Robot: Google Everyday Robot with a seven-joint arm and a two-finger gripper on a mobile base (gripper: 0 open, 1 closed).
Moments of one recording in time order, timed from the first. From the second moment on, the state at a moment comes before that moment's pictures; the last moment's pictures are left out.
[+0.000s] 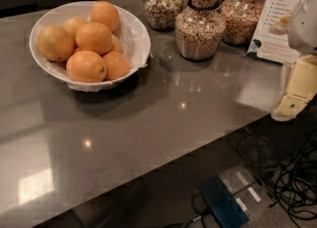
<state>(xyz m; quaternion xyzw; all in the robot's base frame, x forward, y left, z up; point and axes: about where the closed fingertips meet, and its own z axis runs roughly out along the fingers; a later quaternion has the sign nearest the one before) 0.438 -0.216 0.976 -0.60 0.78 -0.03 0.16</state>
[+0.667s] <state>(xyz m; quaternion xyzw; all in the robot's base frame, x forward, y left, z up) 0.475 -0.146 0.976 -0.65 0.73 -0.01 0.21</state>
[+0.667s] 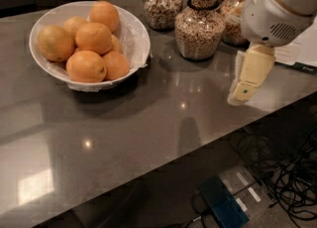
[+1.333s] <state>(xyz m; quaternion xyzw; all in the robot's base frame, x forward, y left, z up) 0.498 -0.095 0.981 -0.69 0.68 0.00 0.24</state>
